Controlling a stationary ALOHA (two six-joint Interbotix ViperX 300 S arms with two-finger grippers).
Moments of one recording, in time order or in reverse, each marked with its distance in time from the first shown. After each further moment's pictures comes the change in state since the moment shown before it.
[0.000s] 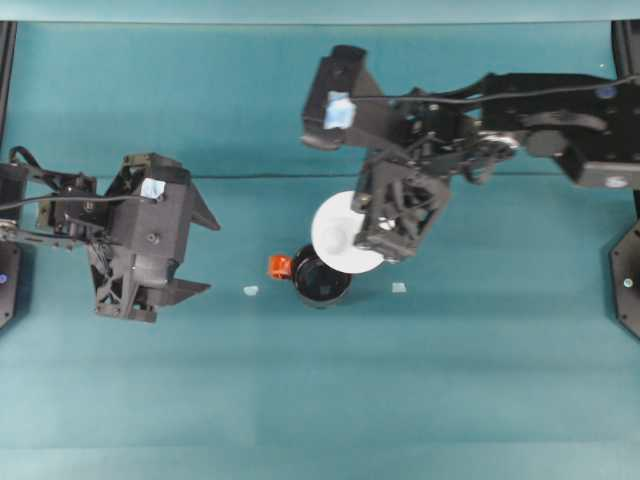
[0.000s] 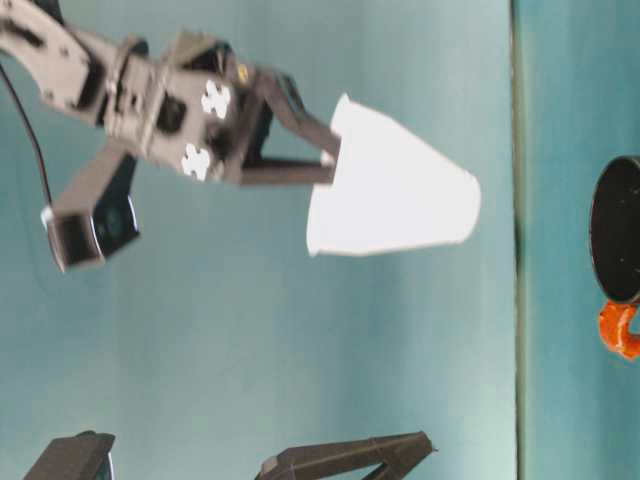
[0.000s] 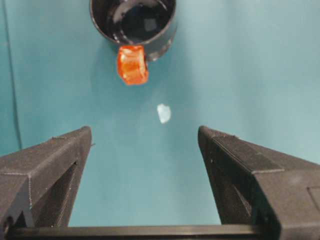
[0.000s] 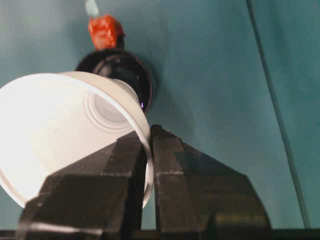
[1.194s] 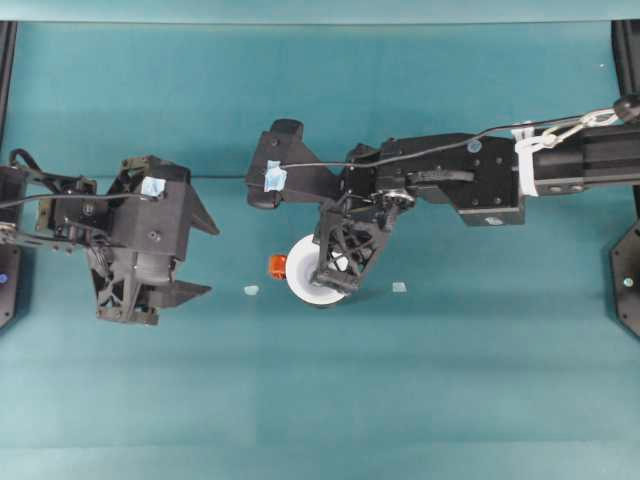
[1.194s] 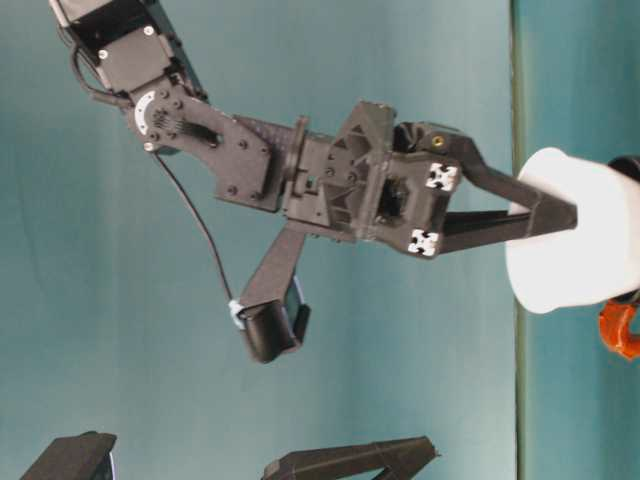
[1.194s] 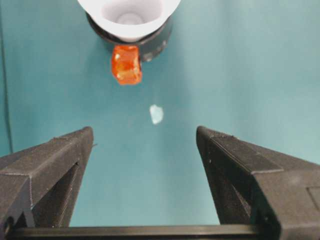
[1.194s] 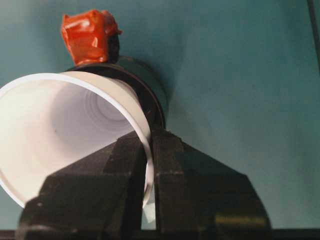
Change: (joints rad) left arm -0.011 0.000 0.000 0.000 0.000 -0.054; right arm 0.037 0.249 0.000 -0.002 -0.091 0.021
